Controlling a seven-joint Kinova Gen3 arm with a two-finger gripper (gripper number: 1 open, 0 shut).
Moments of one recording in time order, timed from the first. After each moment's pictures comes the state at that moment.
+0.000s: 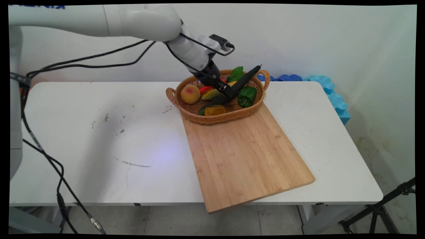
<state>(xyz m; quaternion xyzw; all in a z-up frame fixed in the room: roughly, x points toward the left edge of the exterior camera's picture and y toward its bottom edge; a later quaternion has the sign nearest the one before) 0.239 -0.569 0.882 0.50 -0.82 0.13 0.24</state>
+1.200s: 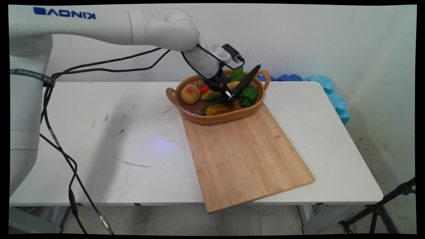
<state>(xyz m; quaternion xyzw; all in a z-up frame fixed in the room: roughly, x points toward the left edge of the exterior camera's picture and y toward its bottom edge) 0.220 -0.588 0.854 0.44 -0.86 0.15 0.21</state>
